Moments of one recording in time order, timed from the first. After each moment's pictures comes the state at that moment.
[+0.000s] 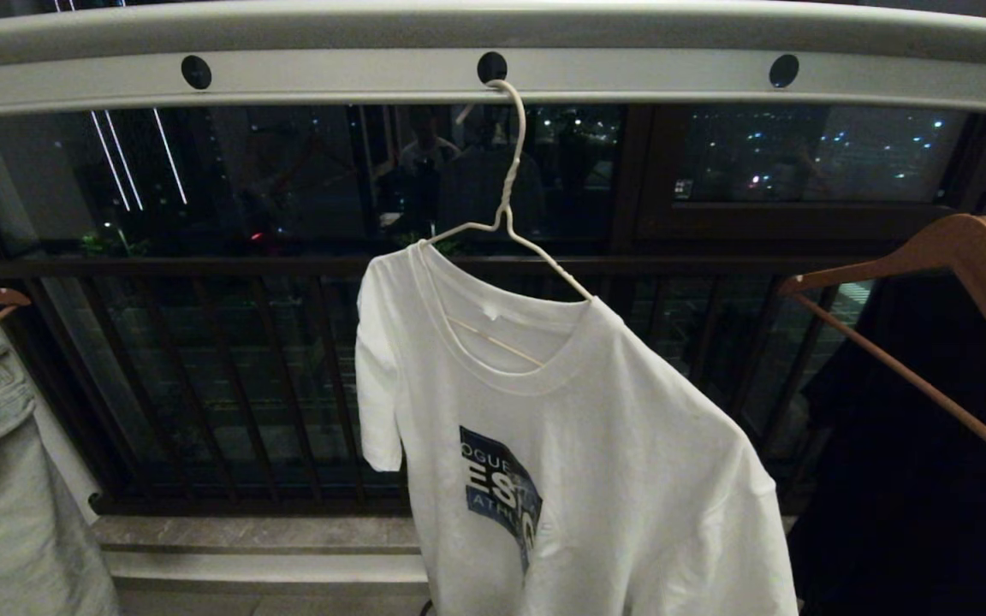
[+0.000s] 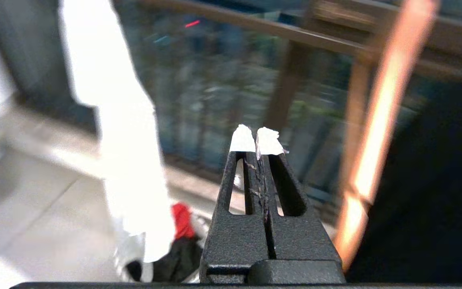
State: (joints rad) left arm -0.01 0.00 -0.01 0.01 0.01 -0.01; right arm 0.00 0.51 -0.83 0.36 0.33 -0.13
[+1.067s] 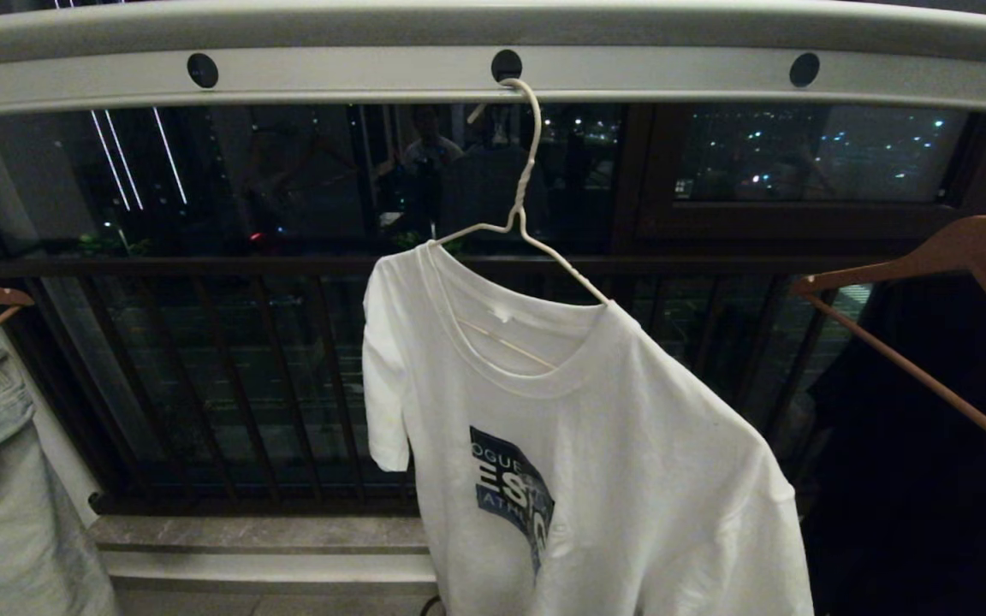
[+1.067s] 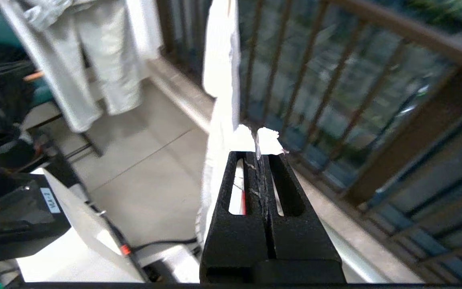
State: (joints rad) left arm -0.01 0.00 -0.01 0.01 0.01 -0.01; right arm 0.14 1.03 -1.22 0.46 0.66 -0.18
